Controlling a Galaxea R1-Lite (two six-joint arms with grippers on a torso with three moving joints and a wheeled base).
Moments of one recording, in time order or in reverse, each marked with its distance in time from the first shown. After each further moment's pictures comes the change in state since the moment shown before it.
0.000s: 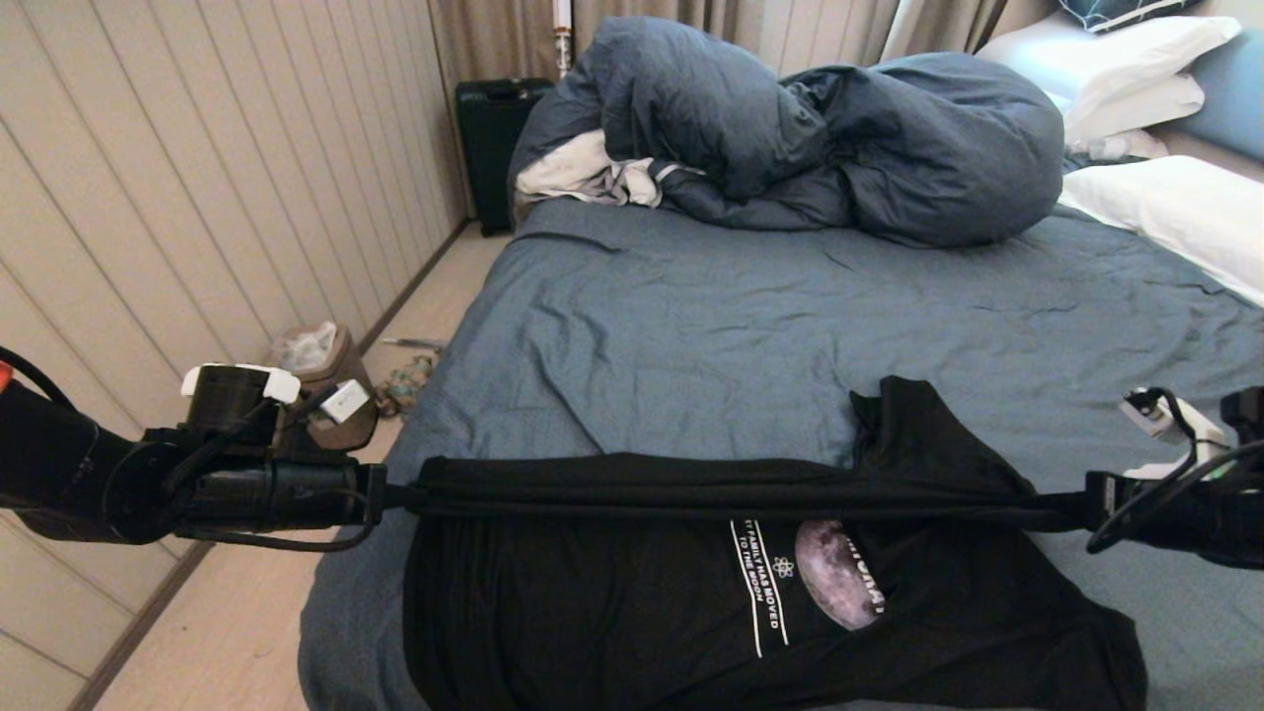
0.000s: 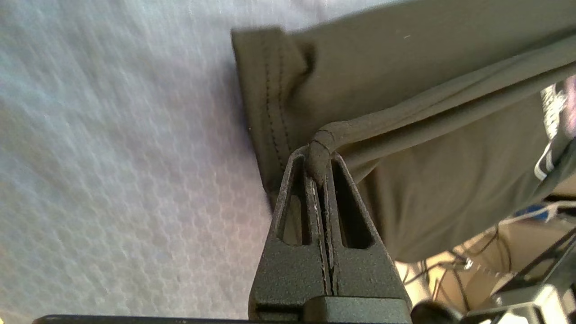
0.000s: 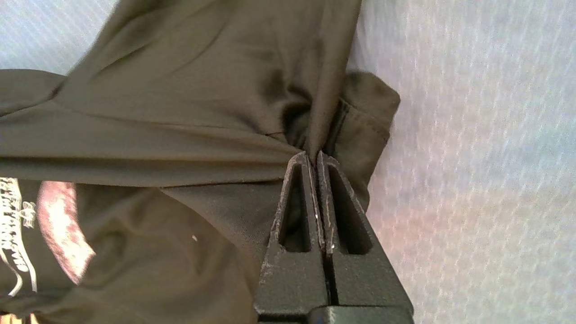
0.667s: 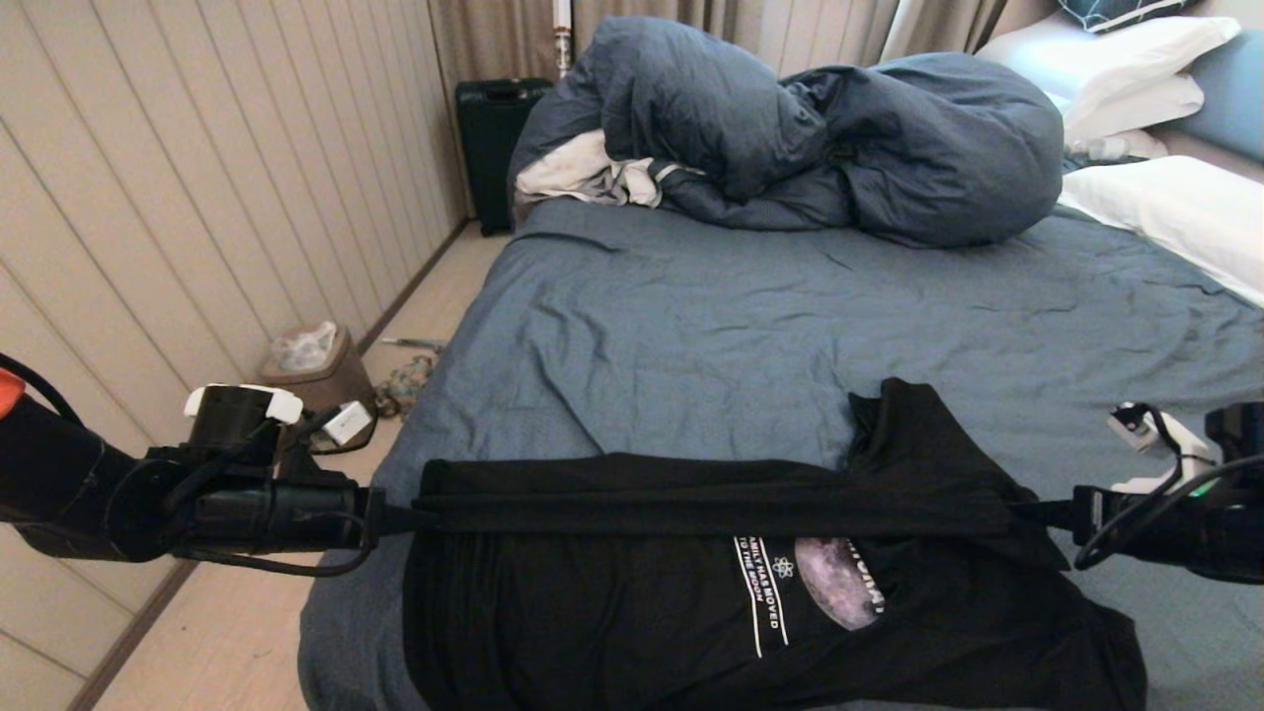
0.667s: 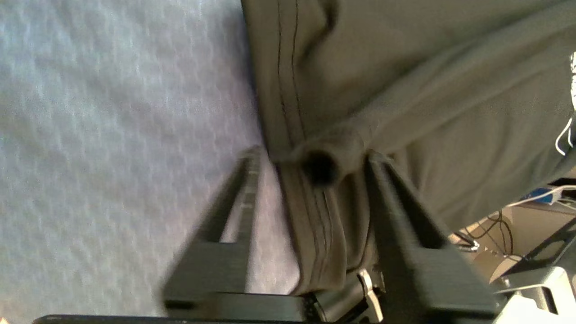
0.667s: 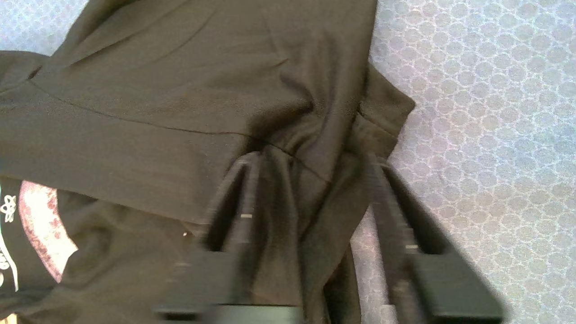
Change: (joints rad) left arm -0.001 0.004 0.054 0.000 -0.003 0.032; right arm 0.014 0.024 0.045 -0.061 0.001 -0.005
